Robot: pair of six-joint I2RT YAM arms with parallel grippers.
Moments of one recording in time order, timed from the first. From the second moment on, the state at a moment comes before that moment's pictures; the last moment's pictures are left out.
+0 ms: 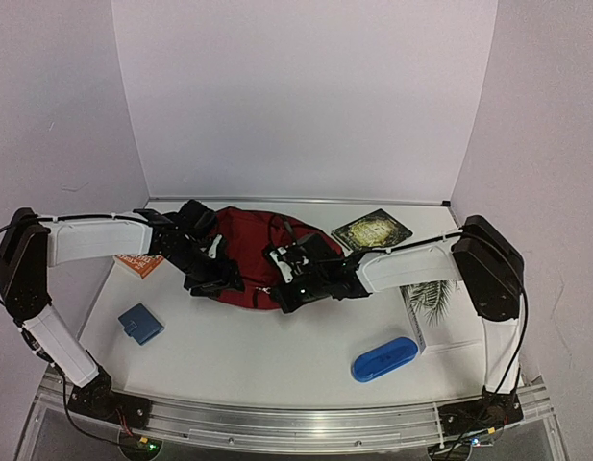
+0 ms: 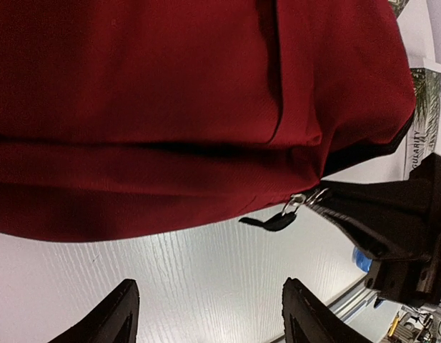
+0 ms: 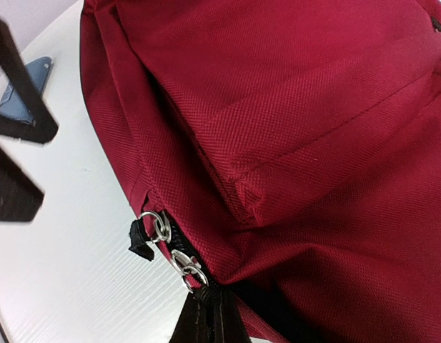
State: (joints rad) left arm -0.65 1.60 1.08 -0.59 0.29 -0.63; right arm 0.96 2.07 1.36 -0.06 -0.07 0.20
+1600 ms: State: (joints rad) left arm -0.54 1.71 1.07 -0.60 0.19 -0.55; right arm 0.90 1.97 1.28 -0.19 -0.24 0.12
